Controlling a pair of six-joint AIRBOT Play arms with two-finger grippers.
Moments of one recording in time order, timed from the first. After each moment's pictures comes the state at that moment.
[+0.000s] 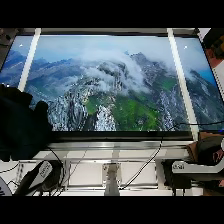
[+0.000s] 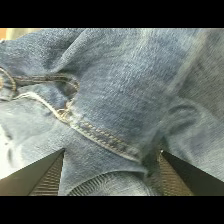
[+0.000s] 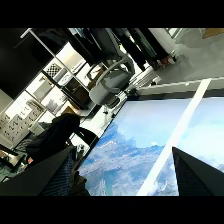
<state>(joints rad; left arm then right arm) 0.68 -0.96 1.01 -1.19 0.97 2.07 -0.40 -1.48 2.08 -0.27 1.27 1.29</state>
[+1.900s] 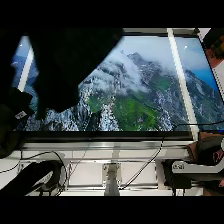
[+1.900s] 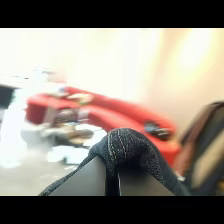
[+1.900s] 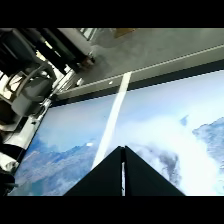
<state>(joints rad) -0.46 -0.97 1.37 -1.75 0.02 1.49 -0.41 -1.48 2.02 -0.60 1.16 1.36</state>
